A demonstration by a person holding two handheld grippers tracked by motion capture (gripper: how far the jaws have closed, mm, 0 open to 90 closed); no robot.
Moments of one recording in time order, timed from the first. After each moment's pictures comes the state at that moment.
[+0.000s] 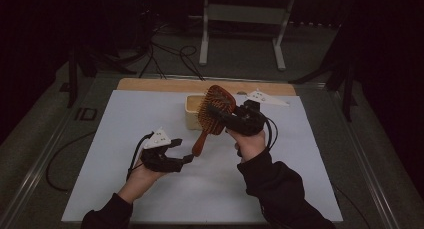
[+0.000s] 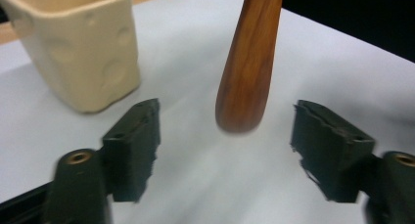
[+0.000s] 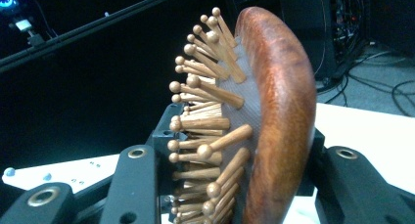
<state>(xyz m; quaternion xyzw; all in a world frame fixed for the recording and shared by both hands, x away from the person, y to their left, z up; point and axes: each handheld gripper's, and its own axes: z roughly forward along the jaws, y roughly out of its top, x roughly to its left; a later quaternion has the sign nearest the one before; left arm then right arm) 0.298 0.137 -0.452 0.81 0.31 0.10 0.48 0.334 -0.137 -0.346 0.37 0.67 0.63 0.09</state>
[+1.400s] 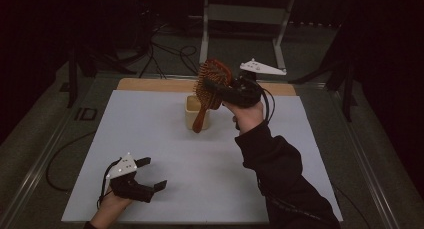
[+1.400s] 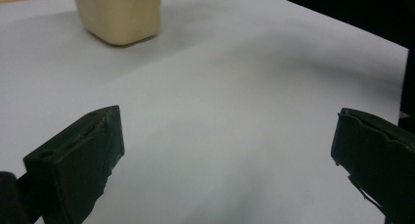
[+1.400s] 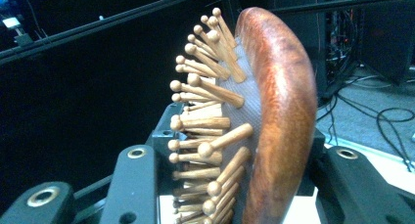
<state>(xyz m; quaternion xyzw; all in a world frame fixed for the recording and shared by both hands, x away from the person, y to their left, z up) 0.241 0.209 -0.494 0.78 0.33 0.11 0.52 0.380 -0.125 -0.300 0.35 0.69 0.63 0.12</state>
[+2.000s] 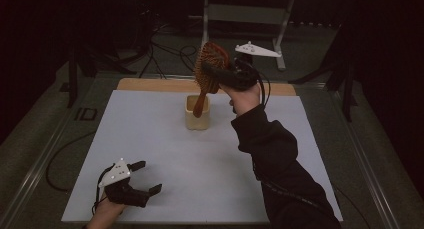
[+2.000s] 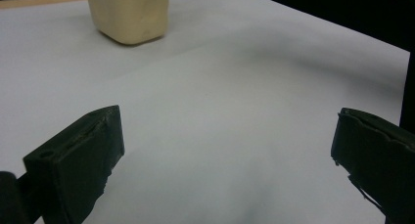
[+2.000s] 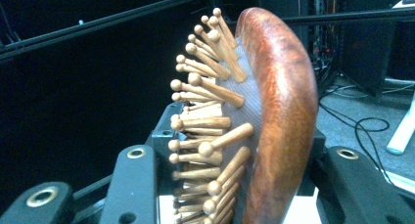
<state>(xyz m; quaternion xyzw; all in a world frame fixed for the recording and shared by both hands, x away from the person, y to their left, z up) 0.230 0.219 -0.502 0.77 0.33 0.12 0.53 0.411 -0.116 -0.281 0.36 0.69 0.62 0.15</state>
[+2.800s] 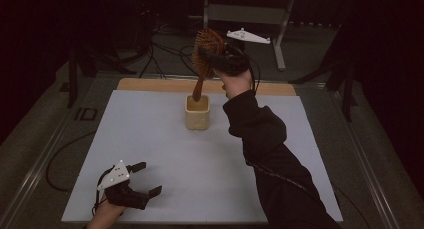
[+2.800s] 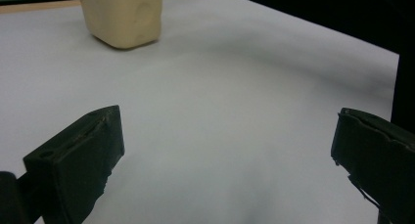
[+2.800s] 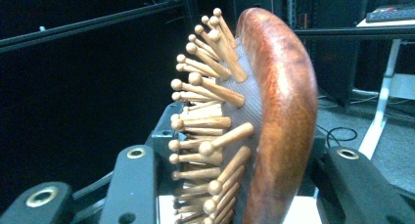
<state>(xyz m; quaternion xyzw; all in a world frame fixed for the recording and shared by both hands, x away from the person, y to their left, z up) 0.227 0.221 -0.505 0.77 0.32 0.12 0.54 0.453 -0.098 -0.279 0.37 0.67 0.61 0.20</state>
